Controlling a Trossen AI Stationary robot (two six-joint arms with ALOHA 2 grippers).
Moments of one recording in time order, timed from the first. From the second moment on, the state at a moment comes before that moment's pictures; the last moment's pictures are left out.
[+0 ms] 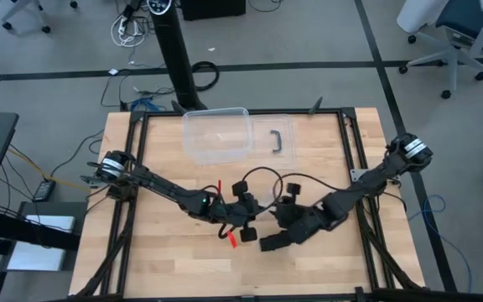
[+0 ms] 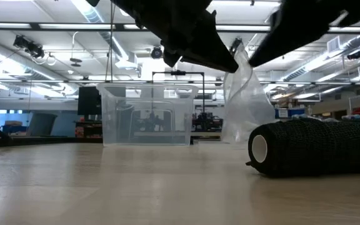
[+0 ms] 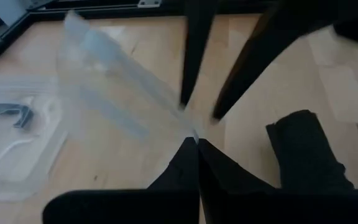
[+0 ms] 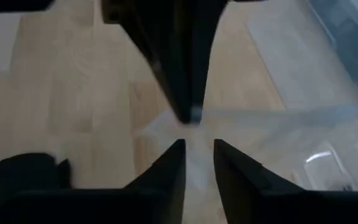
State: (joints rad) left arm -0.32 1.87 1.24 0.05 -0.48 -0.19; right arm 0.57 1.54 1.00 -0.42 0.72 0.39
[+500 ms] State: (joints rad) left arm -0.27 1.87 1.24 0.35 -0.47 -0.18; right arm 0.89 1.63 0.86 -0.16 1.23 0.67
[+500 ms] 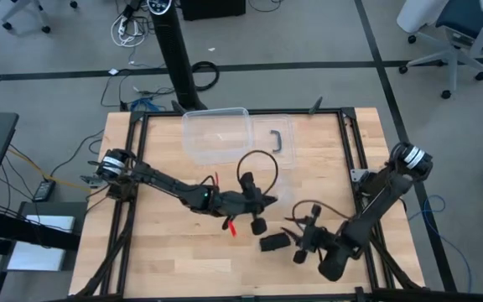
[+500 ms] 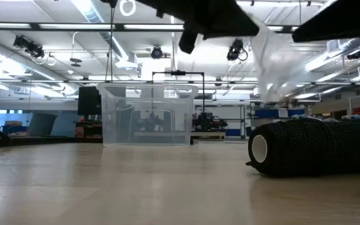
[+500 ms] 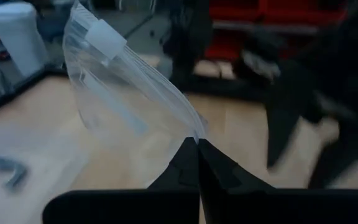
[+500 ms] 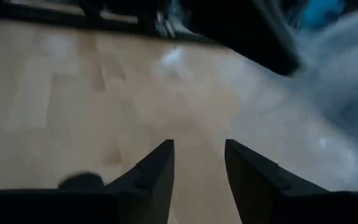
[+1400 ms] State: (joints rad) left arm -0.23 1.87 1.24 0.58 -0.43 -0.13; right arm 0.84 1.70 0.89 0.14 1.57 0.18
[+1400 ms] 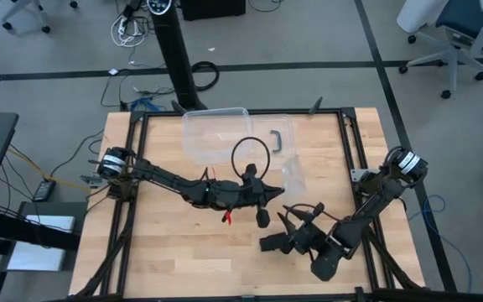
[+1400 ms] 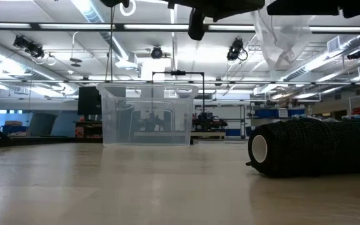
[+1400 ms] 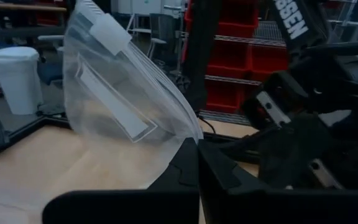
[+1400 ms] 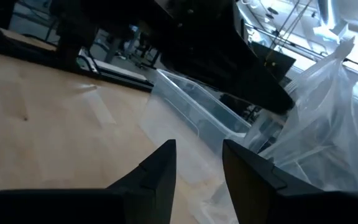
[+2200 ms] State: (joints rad) left arm -0.24 1.58 0.95 0.48 -0.65 -0.11; right arm 0.68 1.70 0.89 0.13 1.26 0.08
